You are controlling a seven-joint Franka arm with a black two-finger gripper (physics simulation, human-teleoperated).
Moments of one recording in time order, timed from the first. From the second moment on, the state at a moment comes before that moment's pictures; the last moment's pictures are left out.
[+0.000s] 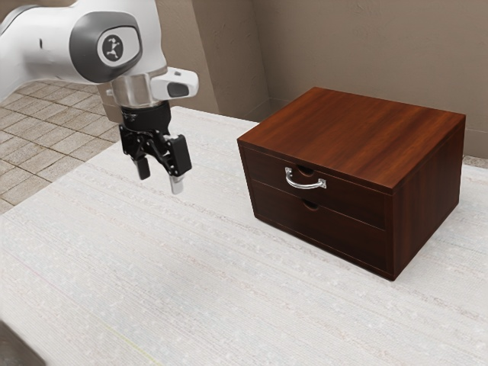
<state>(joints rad) 0.03 0.17 0.13 -1.28 0.02 1.32 0.20</state>
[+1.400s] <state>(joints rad) 0.11 0.26 -0.27 -1.26 0.03 1.61 1.34</state>
